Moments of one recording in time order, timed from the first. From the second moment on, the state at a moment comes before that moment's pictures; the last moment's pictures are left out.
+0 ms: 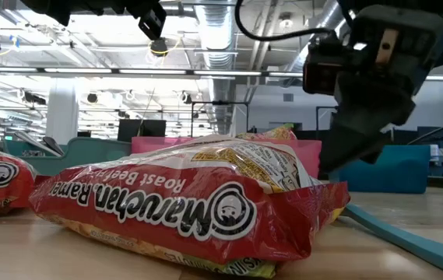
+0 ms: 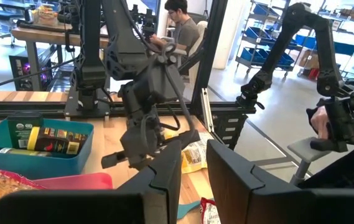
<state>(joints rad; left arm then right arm) -0.02 1.08 0.62 0.37 0.33 -0.11 0.37 1.65 0.69 0.16 0.03 0.78</state>
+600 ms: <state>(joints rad) -0.02 1.08 0.62 0.37 0.33 -0.11 0.34 1.71 0.69 0.21 0.03 0.77</state>
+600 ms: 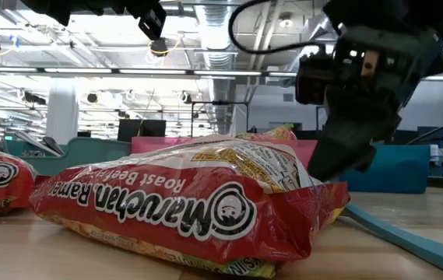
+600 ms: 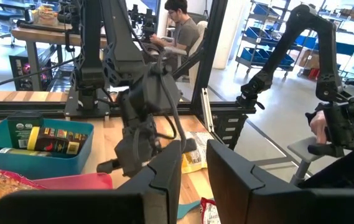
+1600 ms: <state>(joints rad) -0.02 1.08 0.62 0.37 0.33 -0.11 0.36 1.74 0.69 0.28 0.03 0.76</state>
